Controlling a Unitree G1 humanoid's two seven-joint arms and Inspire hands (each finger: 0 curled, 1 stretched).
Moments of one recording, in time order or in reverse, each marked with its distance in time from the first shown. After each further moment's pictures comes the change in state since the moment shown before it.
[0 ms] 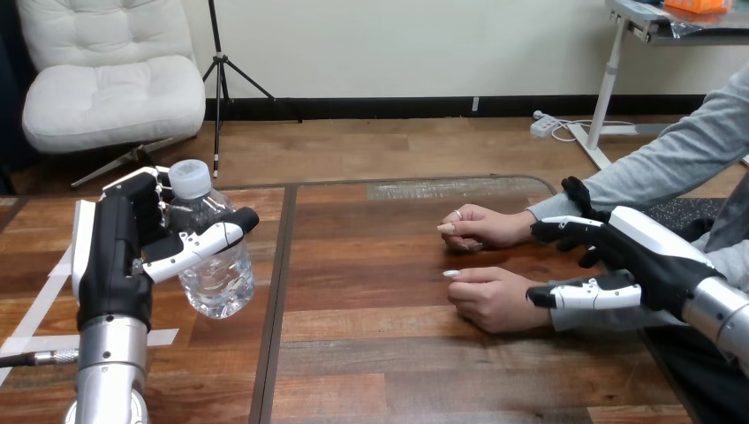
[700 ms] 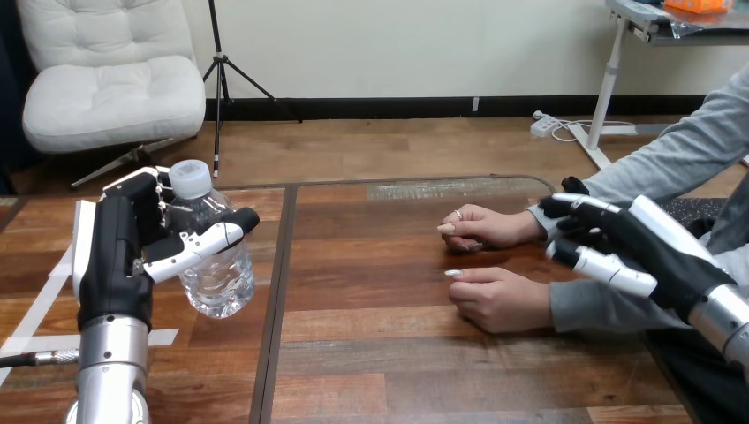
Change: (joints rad) left arm 0.000 0.000 -0.003 0.002 0.002 0.000 0.006; right arm 0.070 0.040 -0.112 -0.035 0.143 -0.070 0.036
